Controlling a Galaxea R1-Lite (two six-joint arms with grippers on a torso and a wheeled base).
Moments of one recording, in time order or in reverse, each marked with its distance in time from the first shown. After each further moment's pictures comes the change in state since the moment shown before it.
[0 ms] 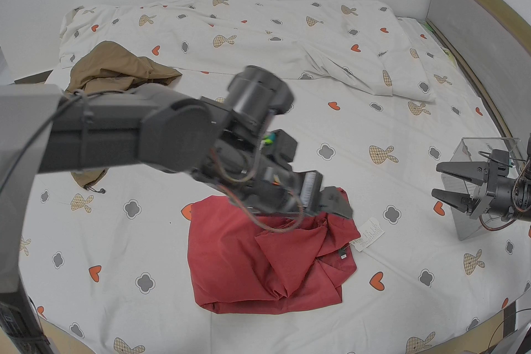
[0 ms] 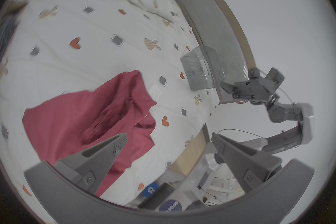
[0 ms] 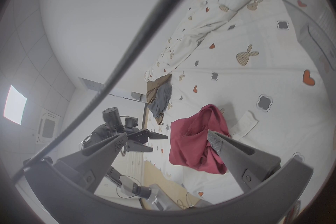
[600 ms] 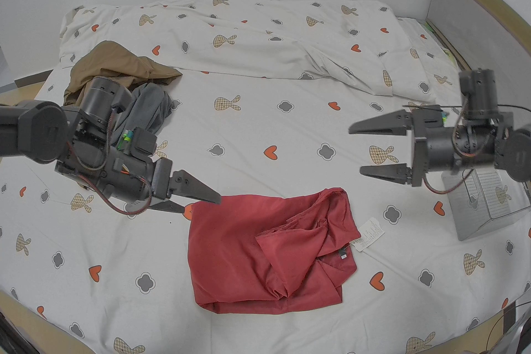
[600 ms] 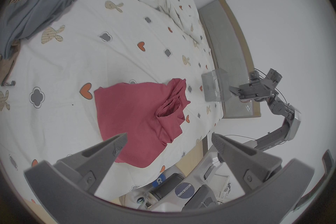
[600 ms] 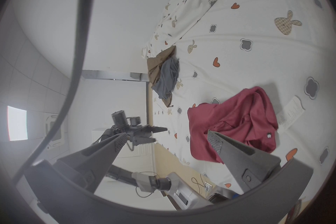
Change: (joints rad) left arm 0.431 -0.298 0.417 -0.033 -0.214 0.140; right arm 0.383 0.222 -0.568 0.479 -0.160 0.103
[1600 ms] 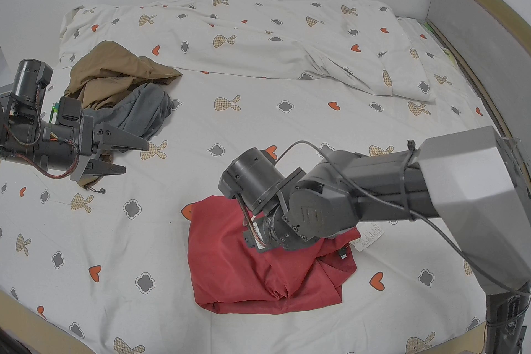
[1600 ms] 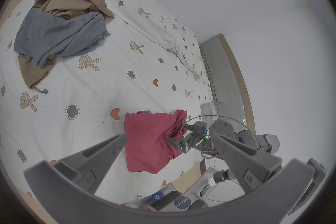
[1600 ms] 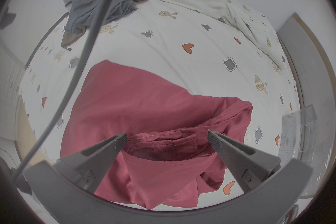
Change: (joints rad) left arm 0.297 -0.173 0.023 -0.023 -0.127 -0.016; right arm 0.581 0.625 -0.732 0.713 -1.318 -0.437
